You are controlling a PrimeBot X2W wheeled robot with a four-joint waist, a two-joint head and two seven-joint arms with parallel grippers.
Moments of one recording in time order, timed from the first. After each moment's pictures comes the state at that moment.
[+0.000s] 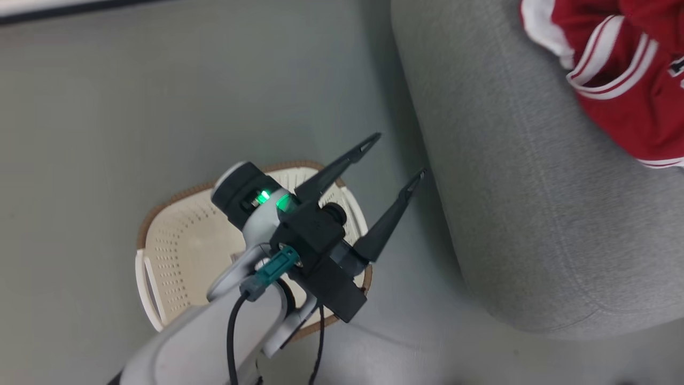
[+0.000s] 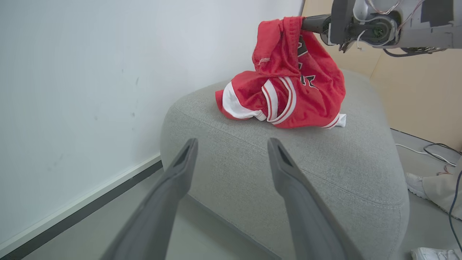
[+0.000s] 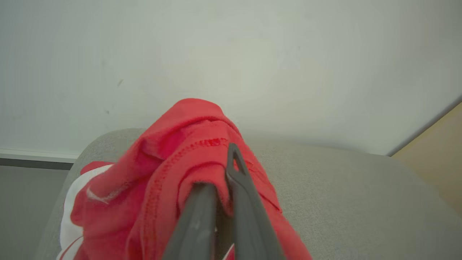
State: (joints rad) left arm -0.68 0.23 -0.82 0.05 -0.41 0.04 -0.11; right arm -1.10 -0.65 0.48 0.69 0.50 0.02 -0.09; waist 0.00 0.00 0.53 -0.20
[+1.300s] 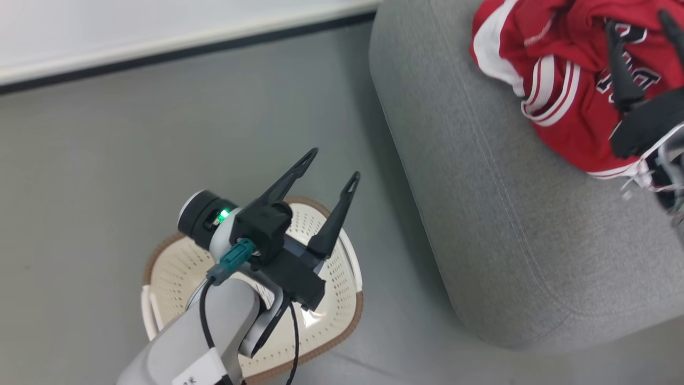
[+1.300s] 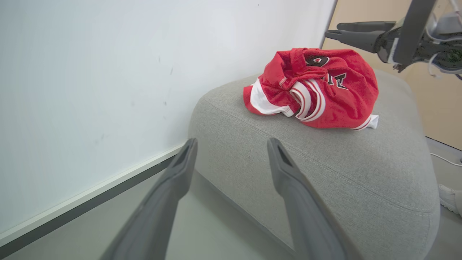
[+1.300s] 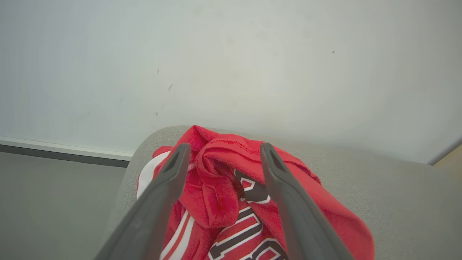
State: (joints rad) left arm -0.63 0.22 -0.75 0.27 -0.47 0.04 -0.21; right arm -1.02 -0.47 0.56 0.81 0.45 0.05 -0.25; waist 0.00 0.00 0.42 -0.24
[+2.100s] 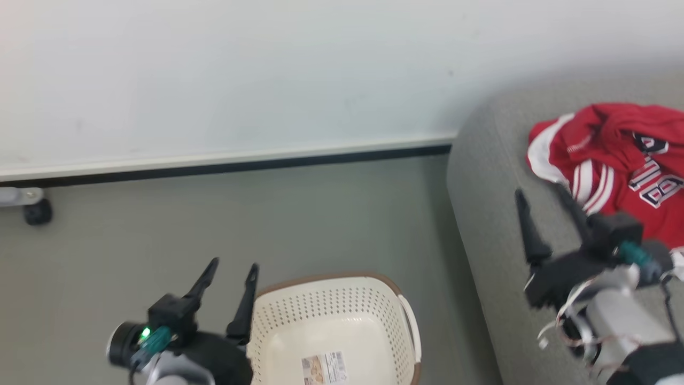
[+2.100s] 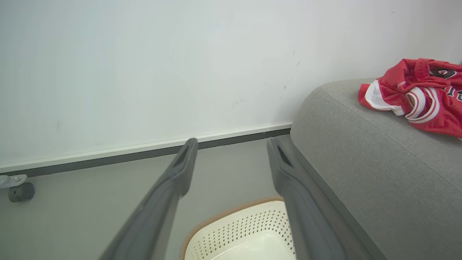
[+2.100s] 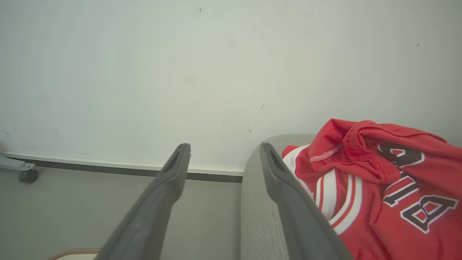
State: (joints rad) left arm -0.28 0.27 -0.55 0.35 -0.58 0.11 -0.25; right arm -0.52 -0.35 0.51 0.52 0.50 -0.07 -0.25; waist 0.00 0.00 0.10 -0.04
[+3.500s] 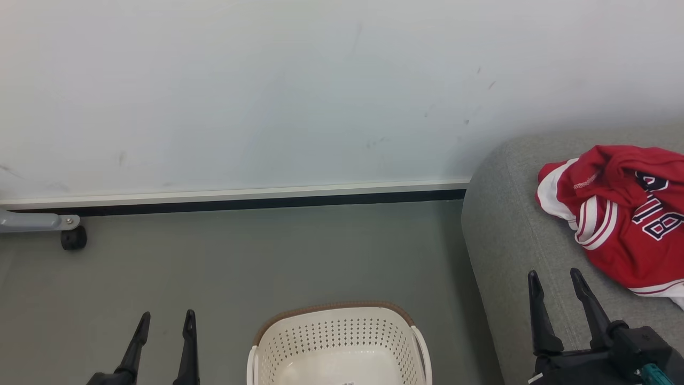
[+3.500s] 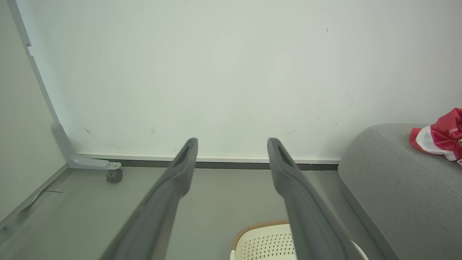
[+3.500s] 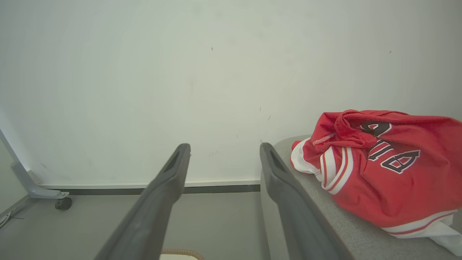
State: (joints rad) left arm 0.09 0.23 -0.20 0.08 -0.41 0.12 -0.25; right arm 0.00 -0.22 0.25 0.06 0.34 -0.12 -0.25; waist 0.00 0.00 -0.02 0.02
